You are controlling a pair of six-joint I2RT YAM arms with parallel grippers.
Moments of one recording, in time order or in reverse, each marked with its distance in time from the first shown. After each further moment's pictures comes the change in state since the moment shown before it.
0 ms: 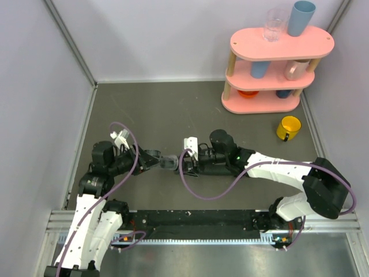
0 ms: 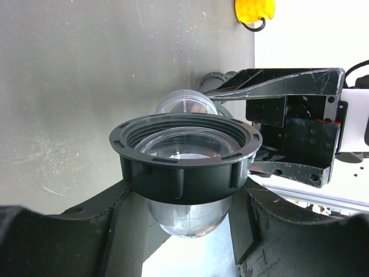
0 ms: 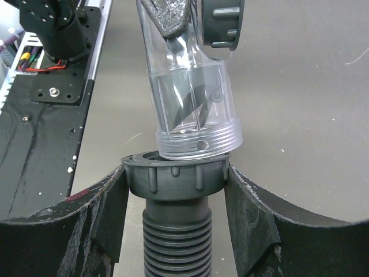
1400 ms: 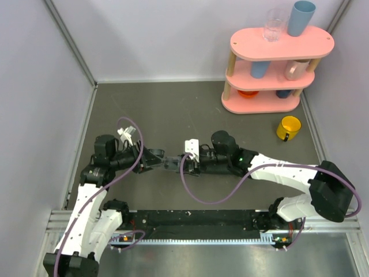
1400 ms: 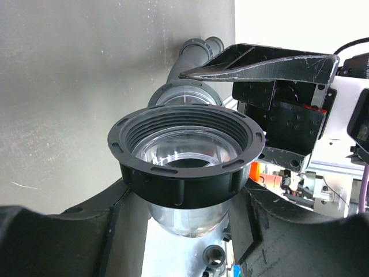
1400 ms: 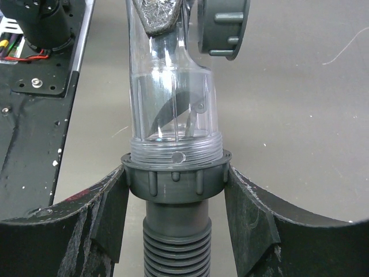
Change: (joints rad) left arm 0.010 0.118 0.048 -0.006 0.177 0.038; right arm 0.015 -0.048 -0.007 -0.043 0.055 -0.061
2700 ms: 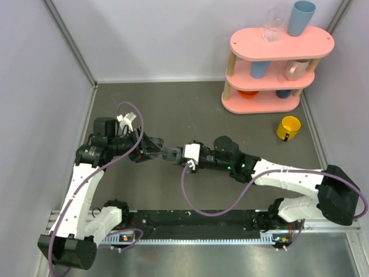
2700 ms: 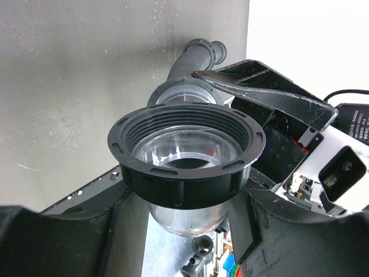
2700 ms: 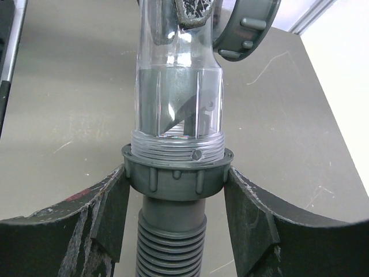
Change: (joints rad) left arm -0.015 0.215 0.320 -0.237 -0.076 0.071; right arm 0.077 -0.064 -0.036 0.098 0.255 -0.127
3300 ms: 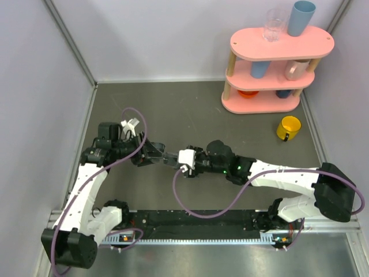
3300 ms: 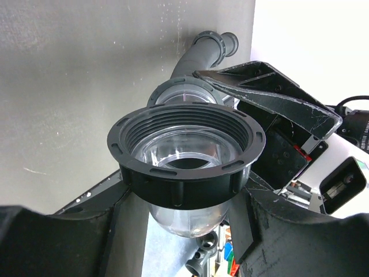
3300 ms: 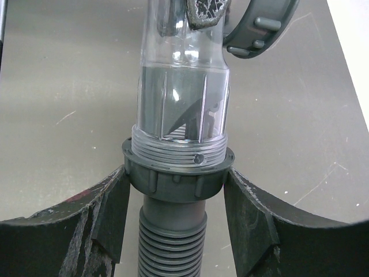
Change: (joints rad) left arm 0.006 0.002 -0.131 0.073 0.045 0.024; right arm 0.060 0.036 0.010 -0.097 0.100 -0.022
